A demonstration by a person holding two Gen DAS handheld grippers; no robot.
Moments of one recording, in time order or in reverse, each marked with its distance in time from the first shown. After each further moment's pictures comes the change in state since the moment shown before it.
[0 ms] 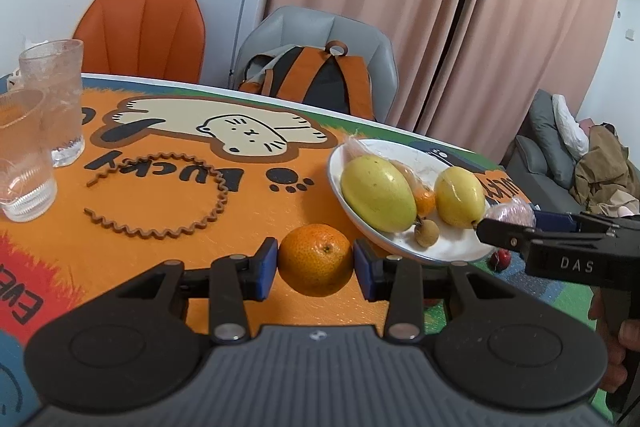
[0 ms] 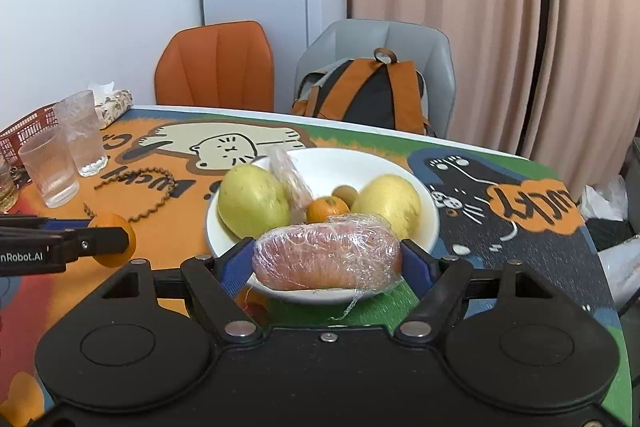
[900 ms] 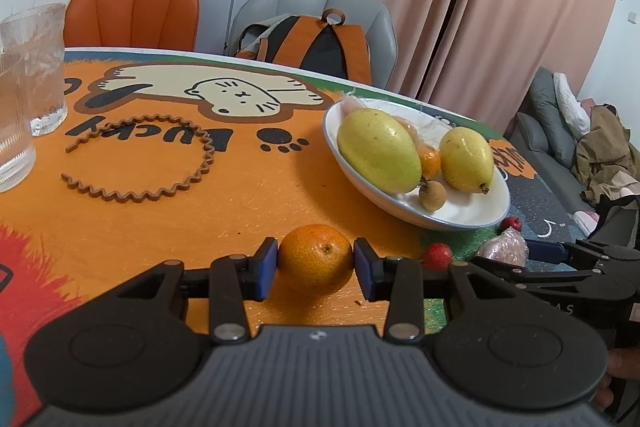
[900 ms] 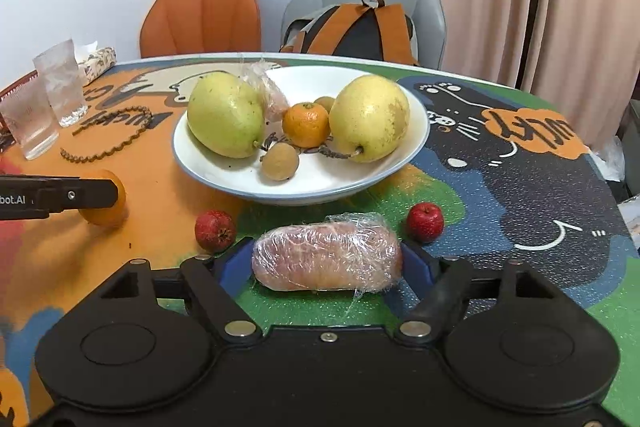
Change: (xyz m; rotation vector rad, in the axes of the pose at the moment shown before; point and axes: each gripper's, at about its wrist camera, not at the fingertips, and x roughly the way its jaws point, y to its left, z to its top) left arm 0.024 -0.004 -0.018 0.012 0.072 -0.010; right arm 0.015 -0.012 -0.049 0.037 0.118 -0.021
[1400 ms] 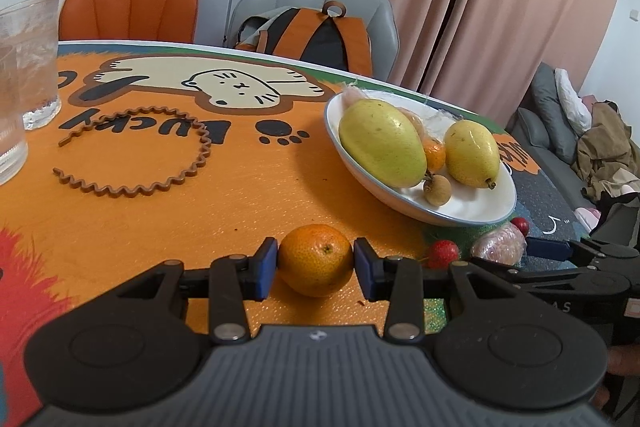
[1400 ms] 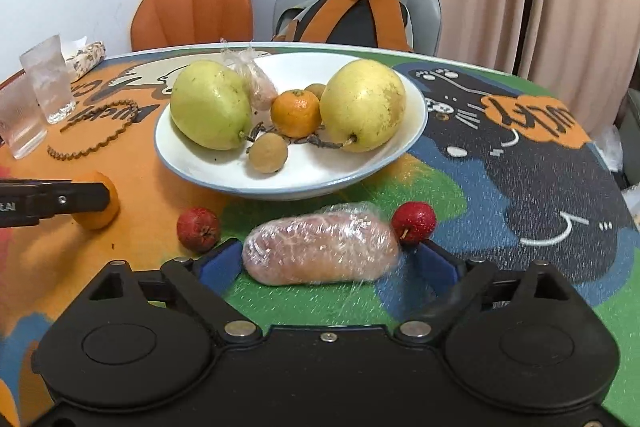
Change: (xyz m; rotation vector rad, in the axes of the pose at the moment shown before) left arm 0.011 0.001 -0.001 -0.003 0.023 0.004; right arm 0.018 -0.003 0.000 0.005 0.031 -0.016
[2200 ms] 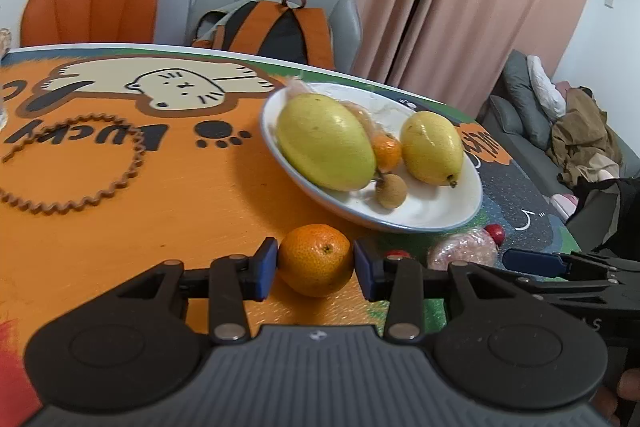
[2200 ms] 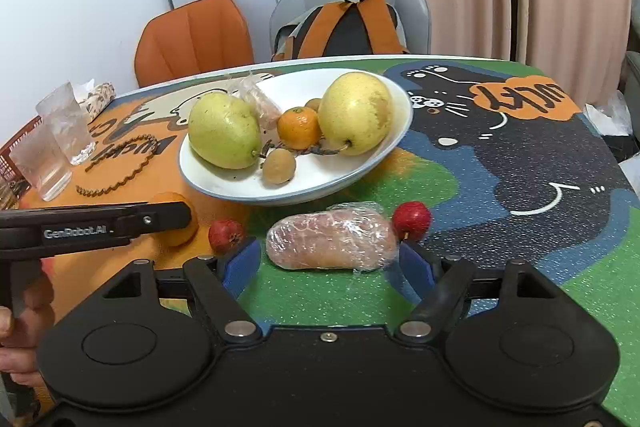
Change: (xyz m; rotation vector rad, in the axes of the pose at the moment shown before) left arm 0.021 -0.027 0.005 0.038 0.020 -0.083; right arm -0.027 -0.011 -0.005 0.136 -0.023 0.069
